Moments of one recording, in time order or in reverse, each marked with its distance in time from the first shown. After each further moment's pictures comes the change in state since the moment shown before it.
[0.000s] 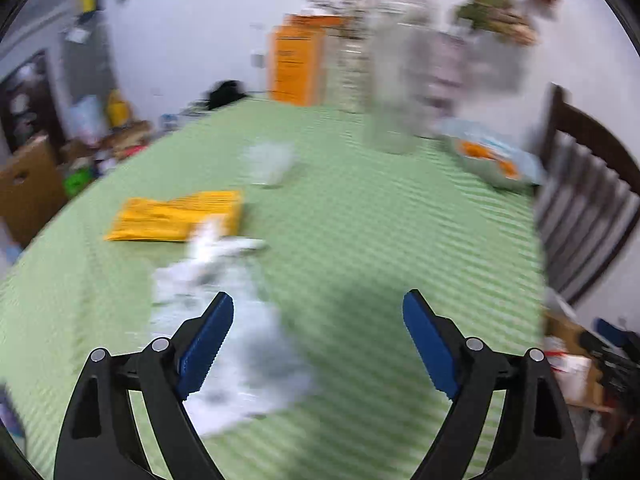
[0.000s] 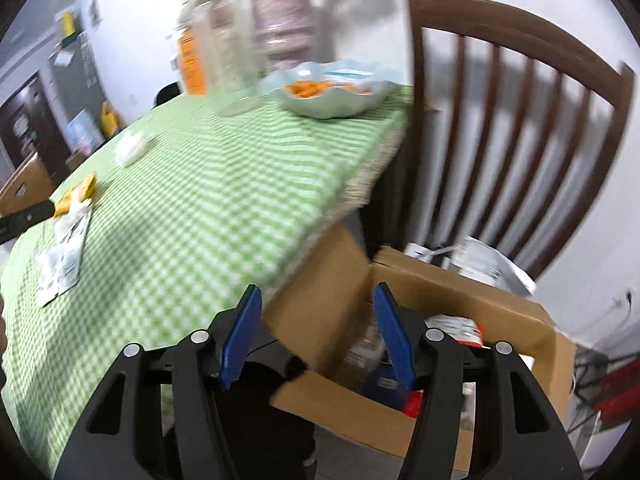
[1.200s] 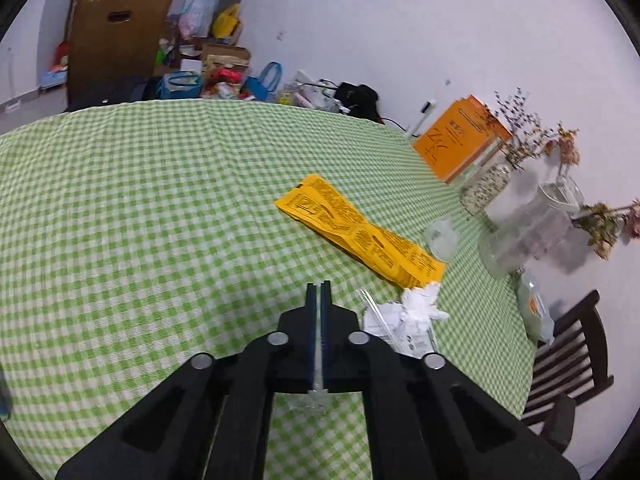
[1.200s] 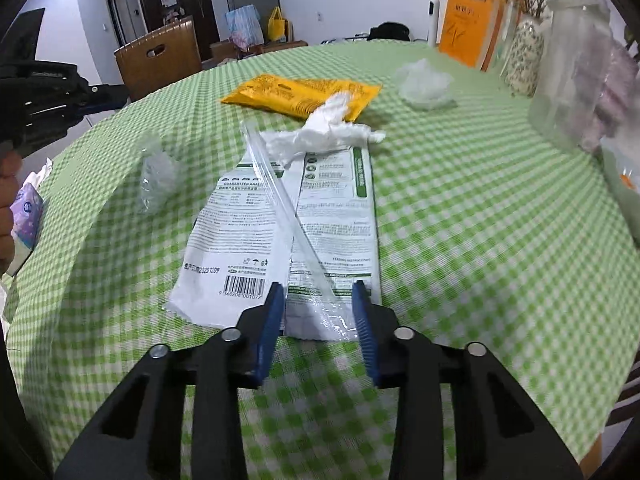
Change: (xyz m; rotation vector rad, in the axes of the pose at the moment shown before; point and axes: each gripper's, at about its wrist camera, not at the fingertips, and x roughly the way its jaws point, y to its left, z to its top) left arm -0.015 0.270 -0.029 -0.586 -0.008 -0.123; right arm 0.077 0.299 0.003 -0.485 0.143 0.367
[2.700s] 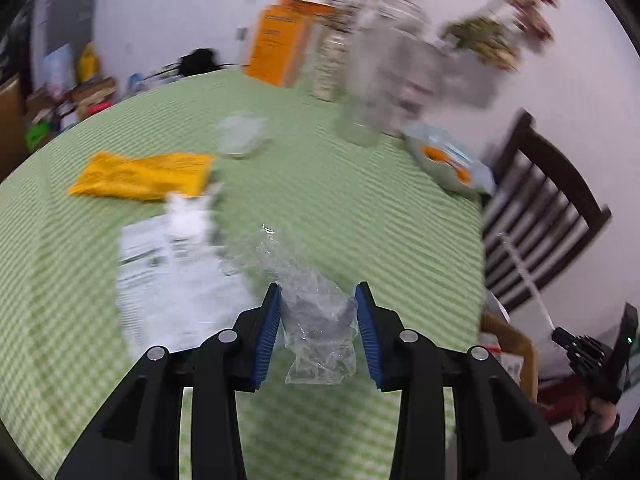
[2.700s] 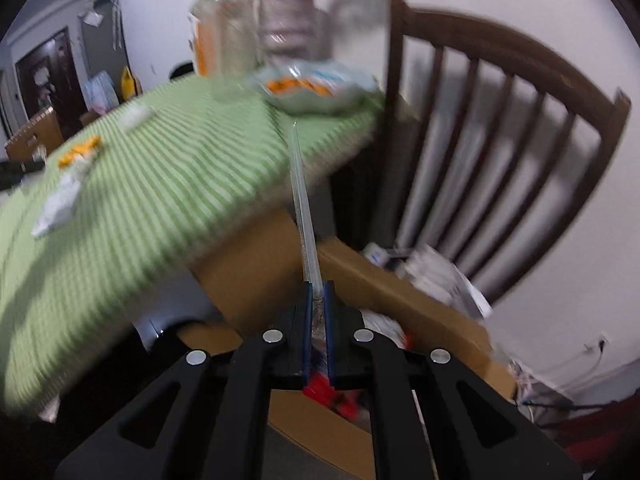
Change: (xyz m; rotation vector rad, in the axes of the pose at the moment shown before) left arm 0.023 -0.233 -0.125 0.500 0.163 -0.137; right arm -0.217 -0.268 -0.216 0.349 -0.079 -0.381
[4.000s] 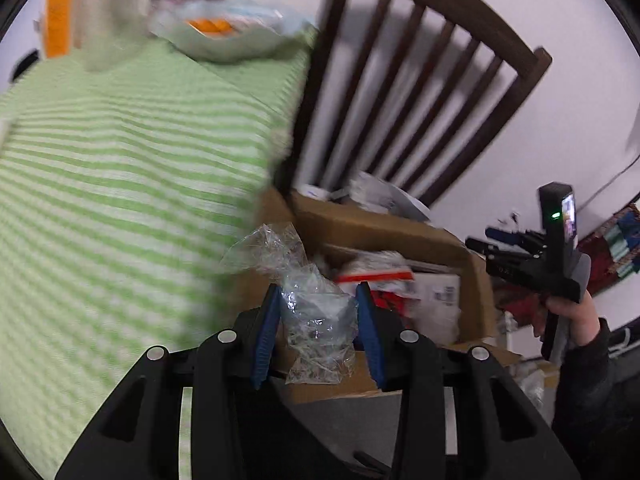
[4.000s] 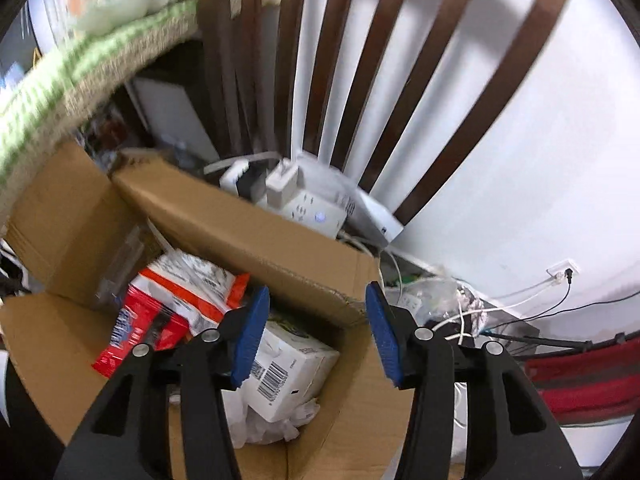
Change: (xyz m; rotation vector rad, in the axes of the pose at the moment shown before) left arm 0.130 -0.230 -0.061 0.287 0.329 -0.264; right arm 0.076 -0.149 -0.034 0.158 0.231 -0.202
